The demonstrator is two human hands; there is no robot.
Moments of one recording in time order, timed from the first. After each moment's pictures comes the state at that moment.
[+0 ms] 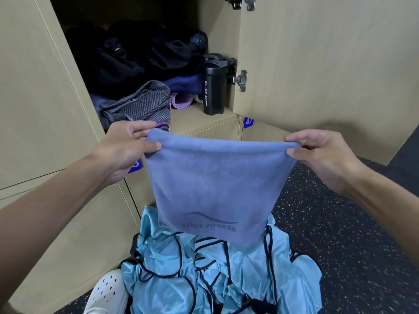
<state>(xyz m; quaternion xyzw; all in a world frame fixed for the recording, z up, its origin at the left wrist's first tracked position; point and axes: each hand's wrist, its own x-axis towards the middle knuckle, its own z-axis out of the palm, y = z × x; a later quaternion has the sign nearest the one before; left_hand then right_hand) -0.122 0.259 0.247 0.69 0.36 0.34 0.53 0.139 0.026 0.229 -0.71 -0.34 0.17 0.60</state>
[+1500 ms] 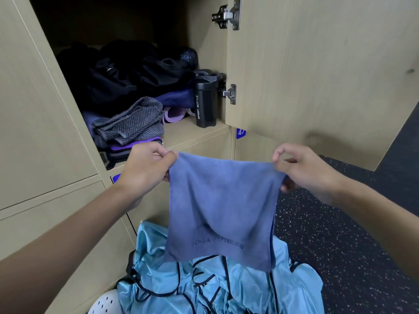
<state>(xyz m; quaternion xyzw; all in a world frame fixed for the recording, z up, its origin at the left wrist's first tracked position) -0.089 0.227 0.236 0.72 0.35 0.36 0.48 0.122 0.027 0.237 -0.76 -0.36 0.21 0.50</state>
